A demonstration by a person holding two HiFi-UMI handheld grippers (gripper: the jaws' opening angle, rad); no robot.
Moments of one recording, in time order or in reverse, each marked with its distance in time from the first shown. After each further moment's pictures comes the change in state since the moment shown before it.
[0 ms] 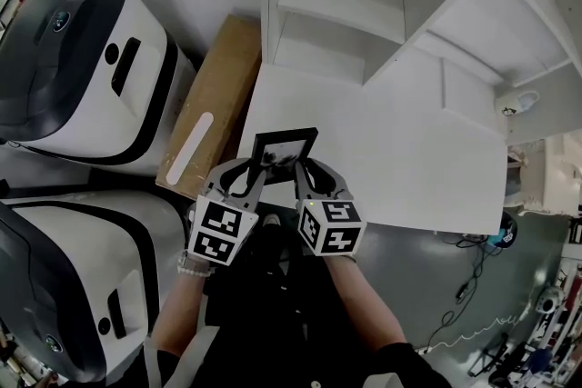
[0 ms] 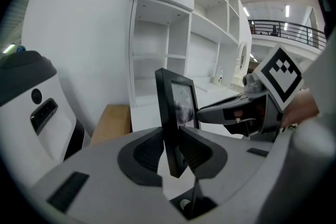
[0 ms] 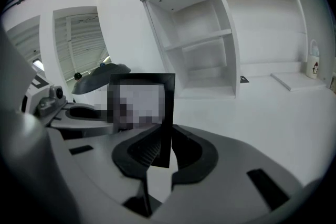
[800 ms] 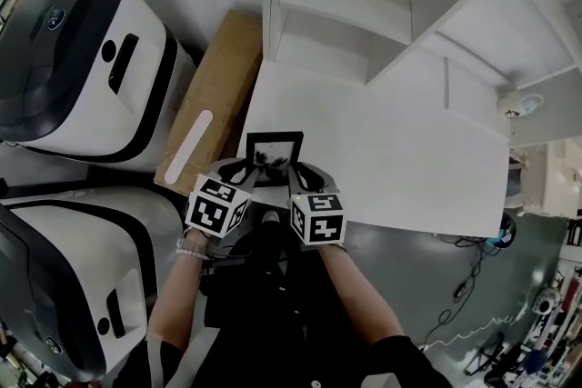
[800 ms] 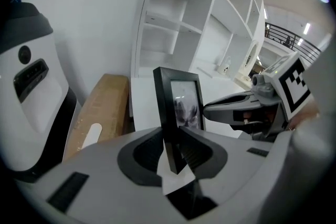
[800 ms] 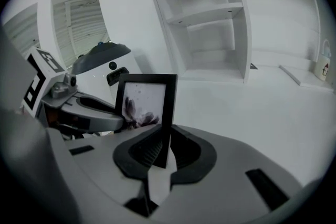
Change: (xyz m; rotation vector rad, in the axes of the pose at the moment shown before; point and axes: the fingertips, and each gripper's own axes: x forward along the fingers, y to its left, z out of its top) left arm 0.041 0.024 -0.064 -0.161 0.217 -0.071; right arm 0.042 -0.007 -0.050 -0.062 0.153 0.010
